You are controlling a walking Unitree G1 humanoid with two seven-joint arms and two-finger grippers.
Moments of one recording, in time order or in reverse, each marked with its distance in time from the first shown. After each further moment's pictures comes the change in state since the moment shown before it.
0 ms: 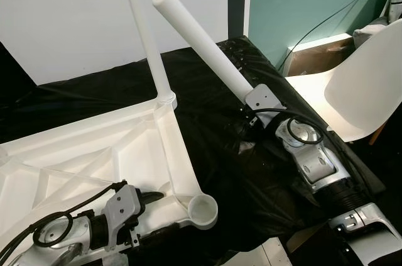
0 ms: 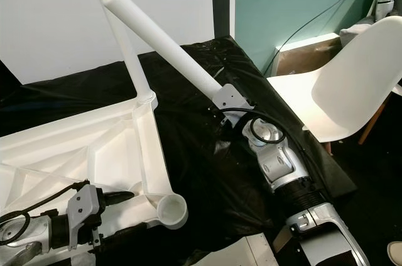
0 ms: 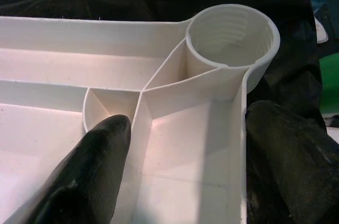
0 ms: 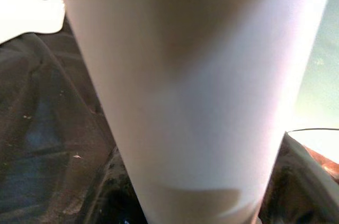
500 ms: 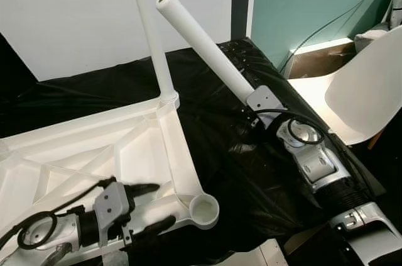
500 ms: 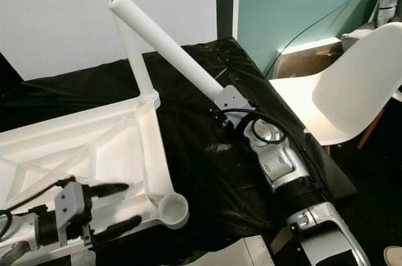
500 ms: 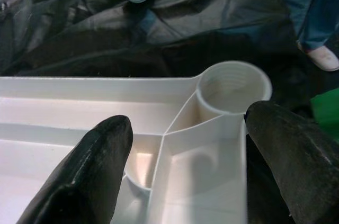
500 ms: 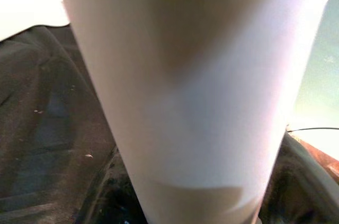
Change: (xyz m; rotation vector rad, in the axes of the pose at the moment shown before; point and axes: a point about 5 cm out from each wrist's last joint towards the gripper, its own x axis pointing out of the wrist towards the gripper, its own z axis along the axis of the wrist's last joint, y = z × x) left arm -0.015 0.002 0.026 0.081 -0.128 0.054; right arm 0.003 0.005 -0.006 0.013 0.024 0.020
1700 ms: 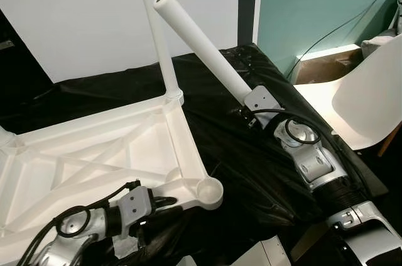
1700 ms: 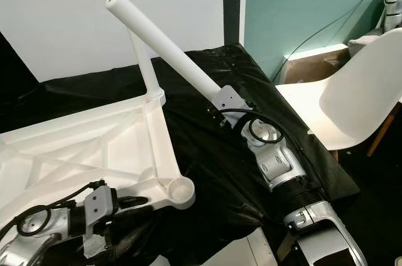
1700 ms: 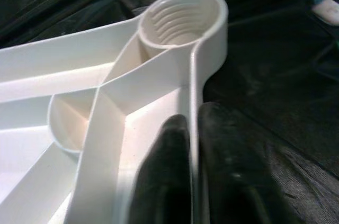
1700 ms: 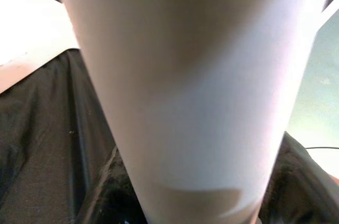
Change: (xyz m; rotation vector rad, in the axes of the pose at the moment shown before) left arm 0.038 0.015 -0.055 0.096 0.113 -0.062; right arm 0.001 -0.001 0.004 -0.001 -0.019 -0.004
